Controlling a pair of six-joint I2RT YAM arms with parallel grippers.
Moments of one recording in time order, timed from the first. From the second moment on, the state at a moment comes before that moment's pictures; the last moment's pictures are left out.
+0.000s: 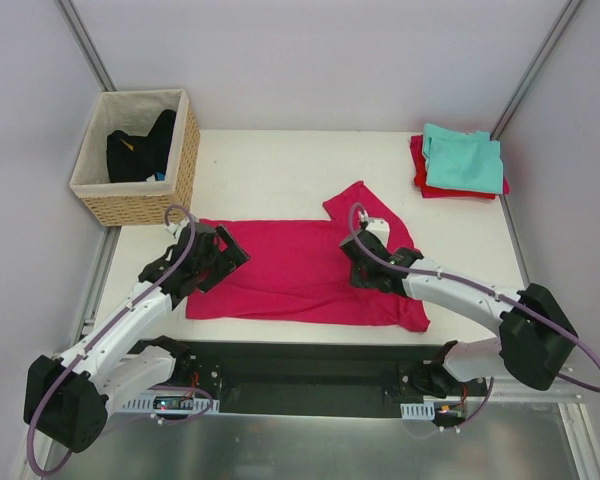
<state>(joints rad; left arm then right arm) -0.41 0.93 0.62 -0.54 -0.08 -0.99 0.84 1.33 0.82 -0.55 0.39 0.77</state>
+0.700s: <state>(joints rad) -0.41 0.95 0.61 -0.52 -0.08 -0.99 0.92 1.31 0.73 -0.55 0.37 0.83</state>
